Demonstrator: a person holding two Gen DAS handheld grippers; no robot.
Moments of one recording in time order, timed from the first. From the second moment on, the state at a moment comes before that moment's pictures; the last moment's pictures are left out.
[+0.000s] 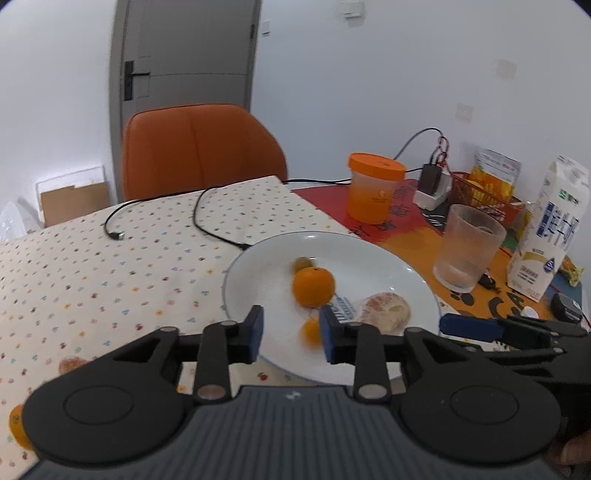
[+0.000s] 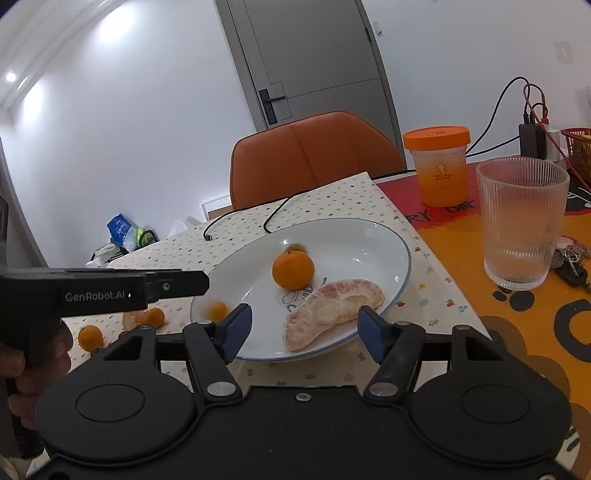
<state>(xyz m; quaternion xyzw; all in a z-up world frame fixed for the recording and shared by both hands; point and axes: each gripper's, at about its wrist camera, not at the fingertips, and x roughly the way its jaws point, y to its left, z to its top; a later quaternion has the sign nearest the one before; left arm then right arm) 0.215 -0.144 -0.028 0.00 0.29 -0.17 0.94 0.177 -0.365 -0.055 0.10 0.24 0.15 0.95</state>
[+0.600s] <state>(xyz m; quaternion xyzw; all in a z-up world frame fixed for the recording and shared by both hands) 0.203 -0.091 -0.025 -0.02 0.30 -0.08 0.95 0.166 -0.352 -0.048 0.12 0.21 0.16 0.96</state>
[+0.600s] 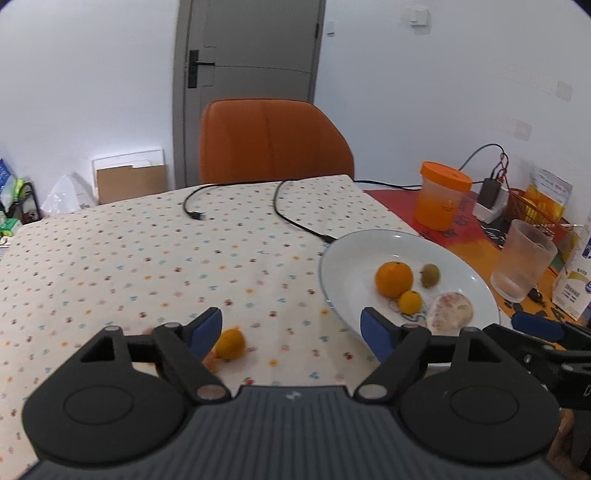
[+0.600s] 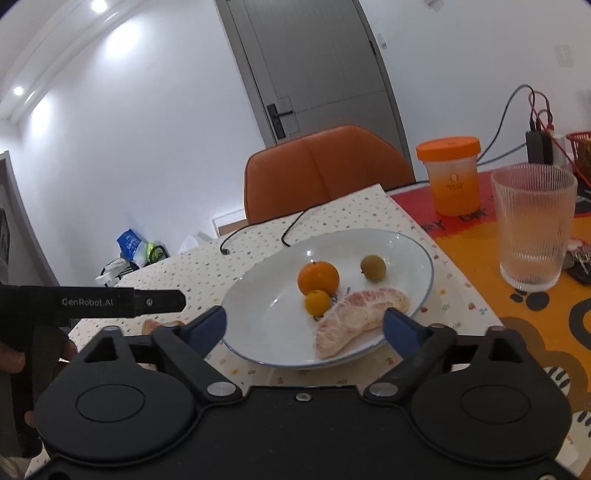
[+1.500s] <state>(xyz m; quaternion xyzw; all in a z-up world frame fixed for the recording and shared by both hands) 0.164 0.007 -0.004 -0.08 0.30 0.00 0.95 0.177 -0.278 -0.035 0.08 0.21 0.23 0.95</state>
